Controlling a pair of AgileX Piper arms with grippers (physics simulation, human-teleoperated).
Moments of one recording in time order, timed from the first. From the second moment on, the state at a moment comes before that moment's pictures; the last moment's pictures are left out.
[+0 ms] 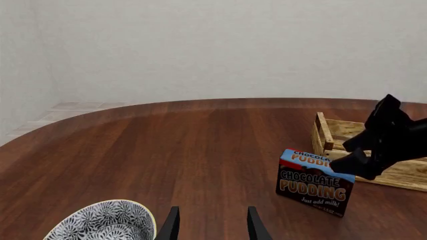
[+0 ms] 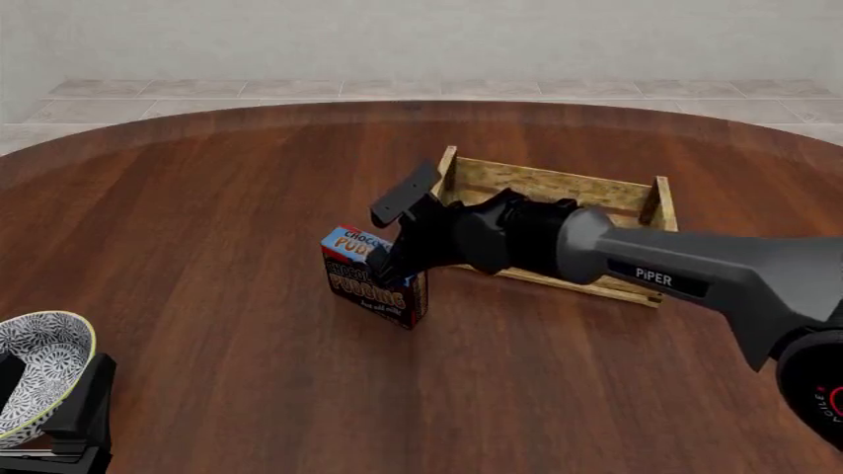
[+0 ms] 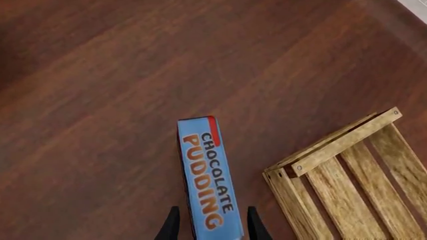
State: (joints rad) left arm 0.00 0.01 0.00 0.00 0.00; right arm 0.68 1.91 -1.37 0.26 -0.21
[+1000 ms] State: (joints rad) left arm 0.00 0.01 0.00 0.00 0.00; right arm 0.68 1.93 -1.35 0.23 -0.19
